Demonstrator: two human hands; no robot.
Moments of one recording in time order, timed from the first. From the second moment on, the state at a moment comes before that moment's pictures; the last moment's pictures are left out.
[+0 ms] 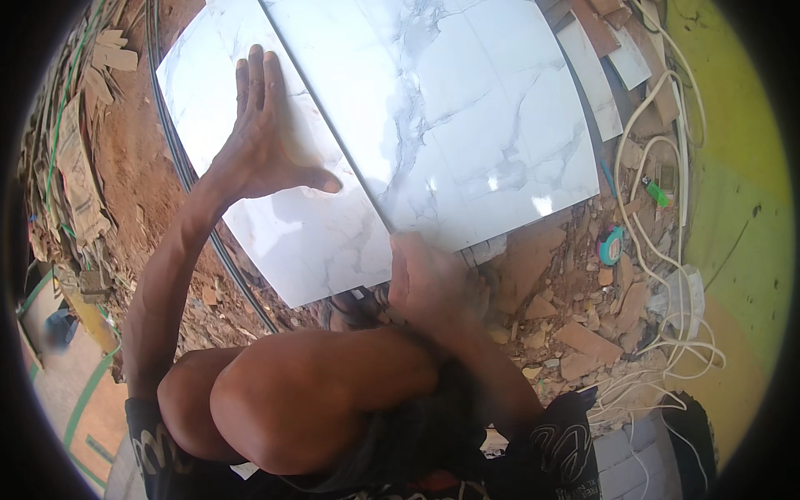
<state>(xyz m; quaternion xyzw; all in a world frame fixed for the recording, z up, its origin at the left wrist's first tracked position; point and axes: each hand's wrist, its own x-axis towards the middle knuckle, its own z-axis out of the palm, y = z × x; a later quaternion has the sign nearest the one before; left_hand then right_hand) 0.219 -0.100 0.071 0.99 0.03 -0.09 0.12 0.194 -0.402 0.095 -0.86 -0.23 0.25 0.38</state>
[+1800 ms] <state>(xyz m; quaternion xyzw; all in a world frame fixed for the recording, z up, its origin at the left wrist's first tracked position) 0.224 -0.105 0.091 0.97 0.05 -0.10 0.21 0.307 -0.240 0.069 -0.84 -0.30 0.15 0.44</state>
